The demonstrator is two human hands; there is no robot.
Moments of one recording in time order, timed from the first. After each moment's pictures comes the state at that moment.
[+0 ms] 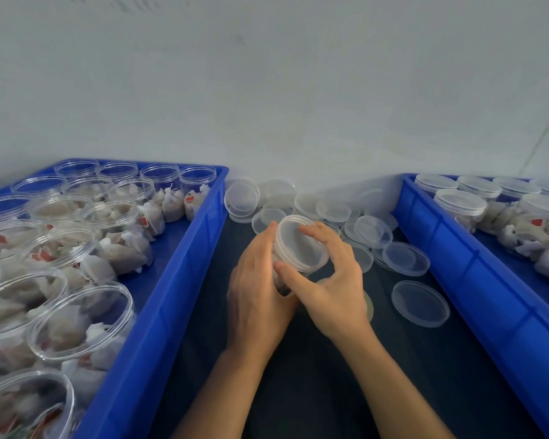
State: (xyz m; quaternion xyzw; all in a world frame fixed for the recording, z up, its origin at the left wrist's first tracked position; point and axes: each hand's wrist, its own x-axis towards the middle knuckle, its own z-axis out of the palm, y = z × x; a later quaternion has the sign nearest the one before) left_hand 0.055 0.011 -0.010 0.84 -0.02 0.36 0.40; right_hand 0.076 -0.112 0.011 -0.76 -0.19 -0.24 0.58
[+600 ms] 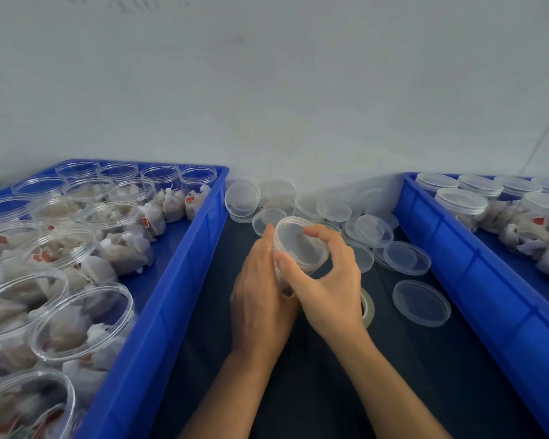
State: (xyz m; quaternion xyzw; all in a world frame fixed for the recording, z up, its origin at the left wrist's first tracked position) left_hand 0.048 0.005 -0.005 0.85 0.00 0.34 0.41; right_hand 0.072 -0.102 0.014 -0.76 -0.11 -0.24 0.60
